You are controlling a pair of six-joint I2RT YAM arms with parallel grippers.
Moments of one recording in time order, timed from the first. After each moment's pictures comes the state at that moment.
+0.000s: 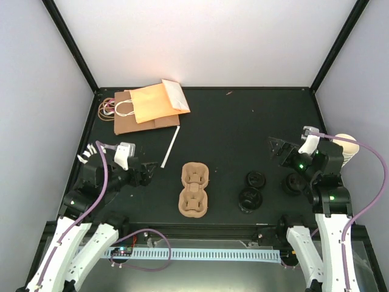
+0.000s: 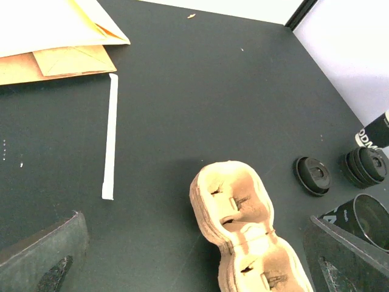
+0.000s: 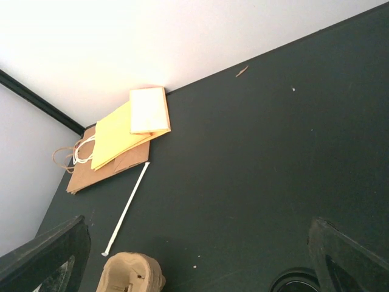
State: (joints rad) left arm -0.34 0.49 0.78 -0.79 0.27 -0.33; right arm -0.01 0.60 0.88 -0.70 -0.38 0.44
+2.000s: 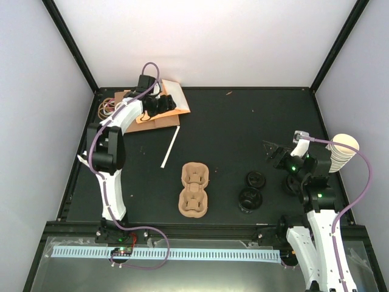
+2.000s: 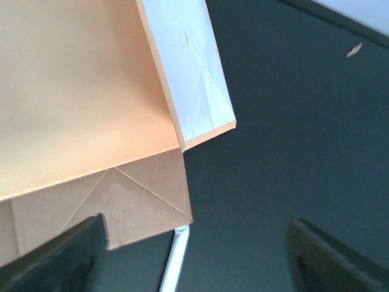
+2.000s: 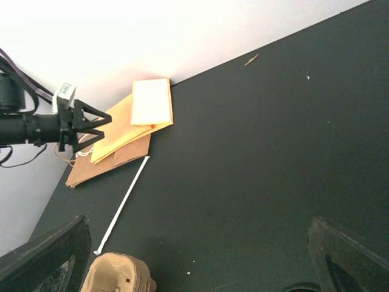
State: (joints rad) left arm -0.18 2.06 1.72 -0.56 0.28 -0.44; right arm -0.01 0.57 0.64 -0.46 -0.43 0.45
